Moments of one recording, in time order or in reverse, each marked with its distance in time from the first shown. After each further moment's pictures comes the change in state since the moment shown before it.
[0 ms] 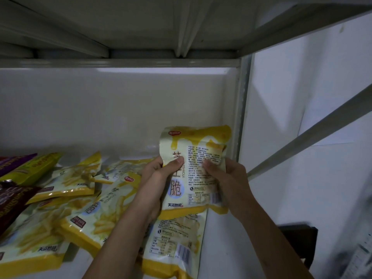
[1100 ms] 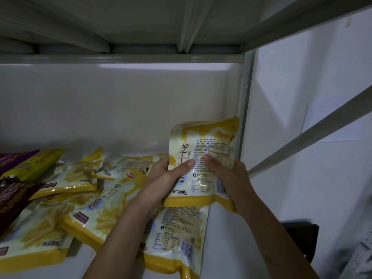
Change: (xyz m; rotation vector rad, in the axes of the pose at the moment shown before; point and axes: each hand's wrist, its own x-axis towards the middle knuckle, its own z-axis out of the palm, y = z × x) left_hand 0.006 -0.005 -0.007 0.214 -0.107 -0.010; right_hand -0.003 -0.007 0.004 0.010 -0.037 0.044
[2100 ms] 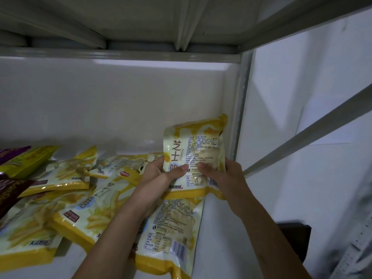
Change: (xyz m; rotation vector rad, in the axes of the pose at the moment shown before) left_hand 0.004 -0.009 0.001 0.004 0.013 -0.023; right_hand 0.008 0.007 -0.014 -0.164 -0.001 -0.003
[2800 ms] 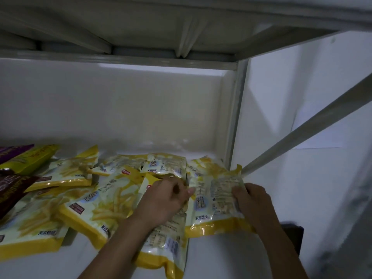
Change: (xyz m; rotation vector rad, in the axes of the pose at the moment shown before) left_hand -0.028 -0.024 0.000 0.917 -0.036 0.122; right_hand -0.050 0.019 -0.058 -0.798 0.297 0.177
